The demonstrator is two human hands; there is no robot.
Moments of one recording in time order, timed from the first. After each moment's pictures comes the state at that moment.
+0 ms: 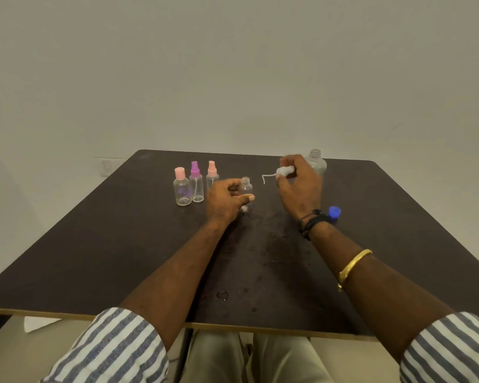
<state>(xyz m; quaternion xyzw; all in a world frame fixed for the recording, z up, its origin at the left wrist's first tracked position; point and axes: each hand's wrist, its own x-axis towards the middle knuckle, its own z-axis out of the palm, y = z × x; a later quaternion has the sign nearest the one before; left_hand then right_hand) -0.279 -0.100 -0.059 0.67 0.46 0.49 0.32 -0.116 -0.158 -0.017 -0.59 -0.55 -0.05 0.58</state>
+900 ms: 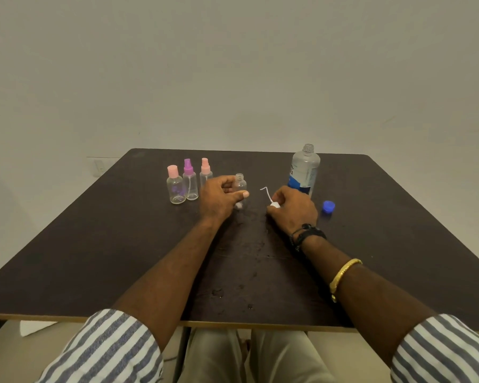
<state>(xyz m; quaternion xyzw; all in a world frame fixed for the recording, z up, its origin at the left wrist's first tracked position) -0.278 -0.097 -0.063 0.67 0.47 0.48 0.32 -0.105 -0.173 -0.057 -0.77 -0.56 0.04 0.30</state>
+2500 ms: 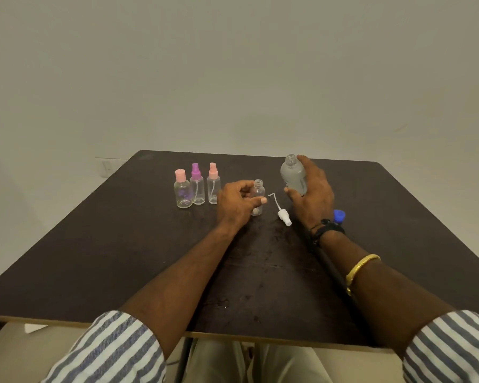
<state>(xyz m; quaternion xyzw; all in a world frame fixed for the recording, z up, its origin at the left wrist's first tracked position) -0.259 -0.099 -0.063 0.66 0.43 0.50 0.37 -0.078 -0.153 -0.044 -0.65 -0.58 -0.07 0.49</state>
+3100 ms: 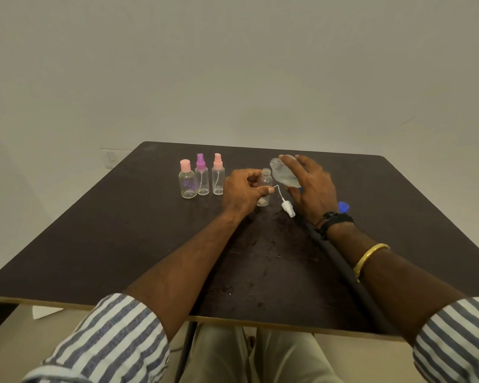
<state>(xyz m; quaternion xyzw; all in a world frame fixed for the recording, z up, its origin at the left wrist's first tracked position) -0.259 -0.104 -0.053 0.69 0.41 0.49 0.33 -0.073 -0.149 -0.046 -0.62 -0.70 -0.17 0.32</state>
